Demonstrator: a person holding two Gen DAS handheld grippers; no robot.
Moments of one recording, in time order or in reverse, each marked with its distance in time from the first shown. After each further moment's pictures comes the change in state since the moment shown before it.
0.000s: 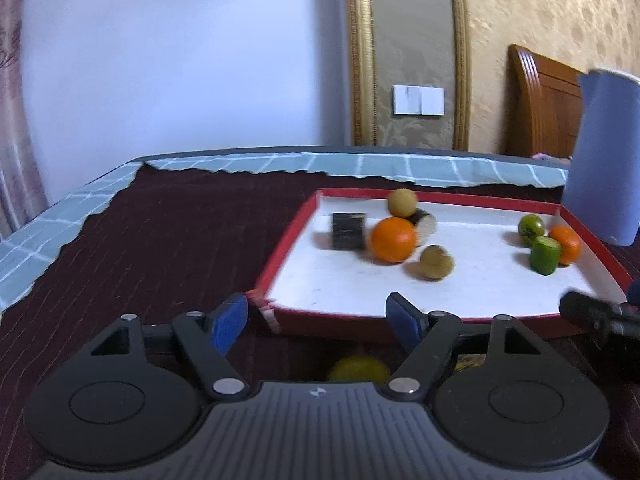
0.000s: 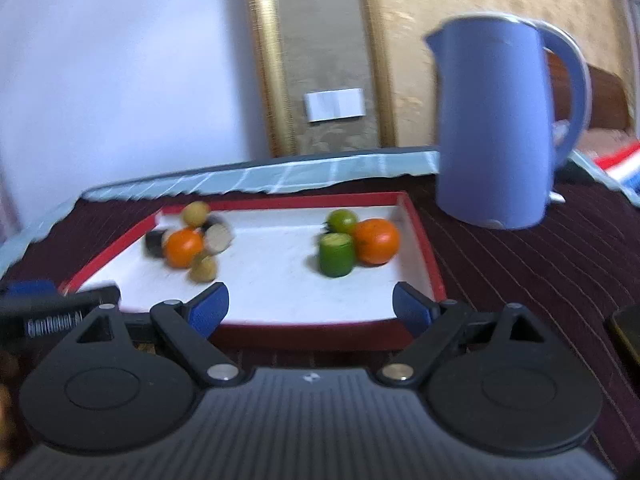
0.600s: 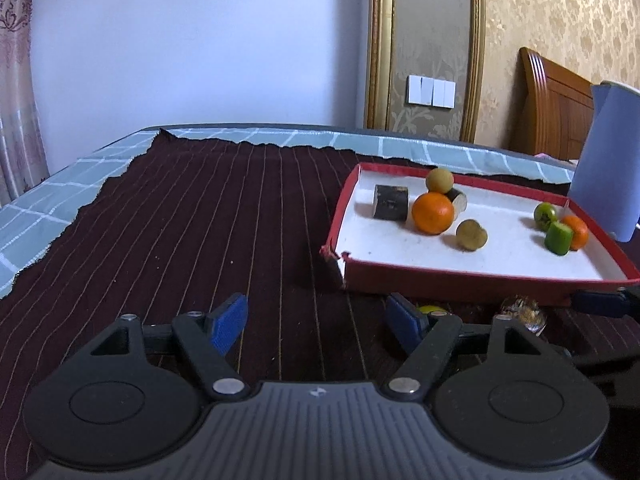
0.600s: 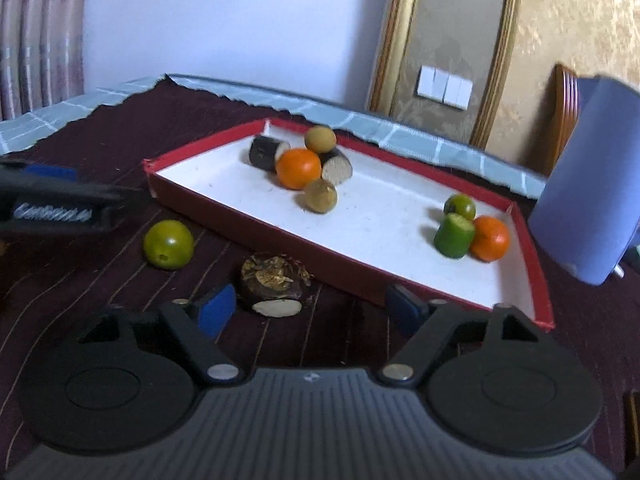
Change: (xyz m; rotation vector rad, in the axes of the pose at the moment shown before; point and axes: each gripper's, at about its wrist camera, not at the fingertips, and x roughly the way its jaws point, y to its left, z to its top) left arm -0.008 0.050 -0.018 -0.047 0.051 -0.033; right arm 0.014 0.075 -0.014 -0.343 0.175 0.109
